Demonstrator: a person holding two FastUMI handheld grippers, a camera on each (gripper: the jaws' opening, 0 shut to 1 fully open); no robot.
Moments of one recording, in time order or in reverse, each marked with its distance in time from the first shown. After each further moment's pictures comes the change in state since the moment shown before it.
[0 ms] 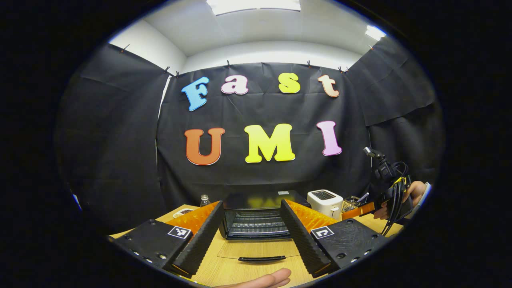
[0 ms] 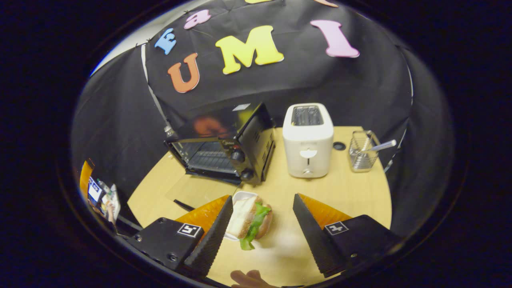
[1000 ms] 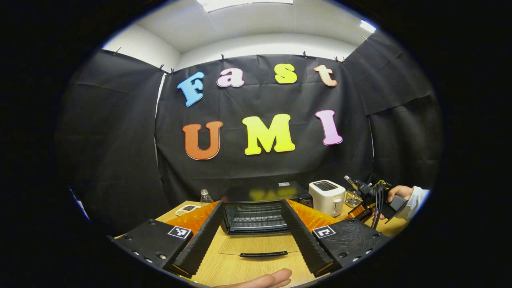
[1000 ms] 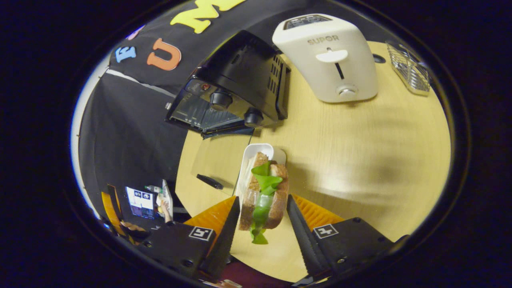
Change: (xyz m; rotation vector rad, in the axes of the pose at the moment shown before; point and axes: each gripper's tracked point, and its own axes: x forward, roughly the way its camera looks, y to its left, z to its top) left arm 0.006 -0.010 -0.021 0.039 0.064 -0.001; right arm 0.055 0.011 -0.059 0.312 0.449 0.318
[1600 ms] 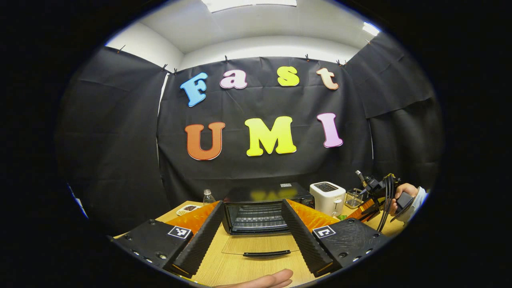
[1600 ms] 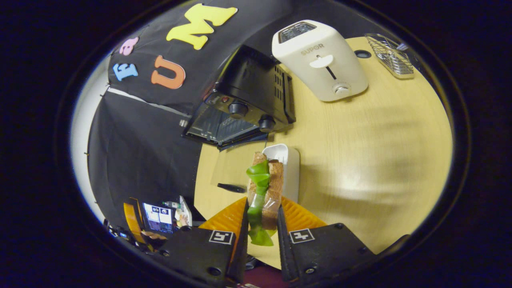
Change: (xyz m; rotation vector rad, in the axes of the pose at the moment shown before) left arm -0.009 0.019 -0.001 -0.030 -0.028 -0.004; right arm -0.028 0.045 -0.008 0.103 -0.177 0.089
